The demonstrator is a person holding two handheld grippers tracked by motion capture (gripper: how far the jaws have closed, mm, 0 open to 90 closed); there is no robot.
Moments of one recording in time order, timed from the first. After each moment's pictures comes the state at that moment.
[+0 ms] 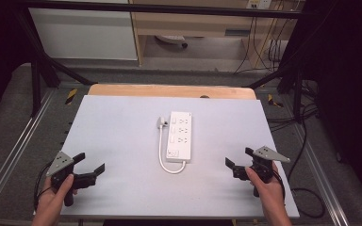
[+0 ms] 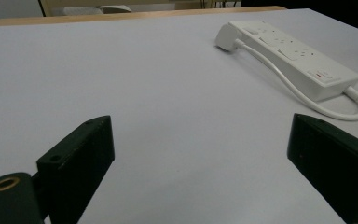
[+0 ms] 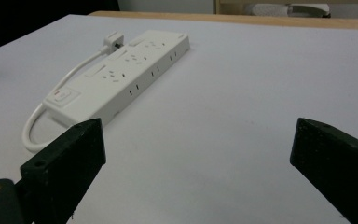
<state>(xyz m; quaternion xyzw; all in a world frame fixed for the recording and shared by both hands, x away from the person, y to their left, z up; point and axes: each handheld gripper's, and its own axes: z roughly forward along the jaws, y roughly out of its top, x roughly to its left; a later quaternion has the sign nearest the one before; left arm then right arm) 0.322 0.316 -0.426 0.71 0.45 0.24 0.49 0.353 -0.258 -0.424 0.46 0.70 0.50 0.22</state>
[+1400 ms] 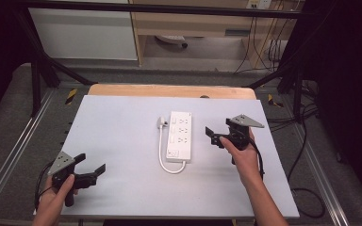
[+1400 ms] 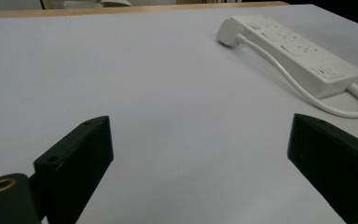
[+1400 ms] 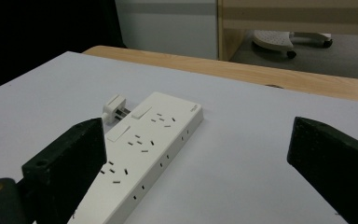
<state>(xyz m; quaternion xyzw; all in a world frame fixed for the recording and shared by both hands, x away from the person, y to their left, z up) 0.323 0.314 -0.428 0.71 0.45 0.23 0.48 0.436 -0.196 -0.385 0.44 0.69 0.52 0.24</state>
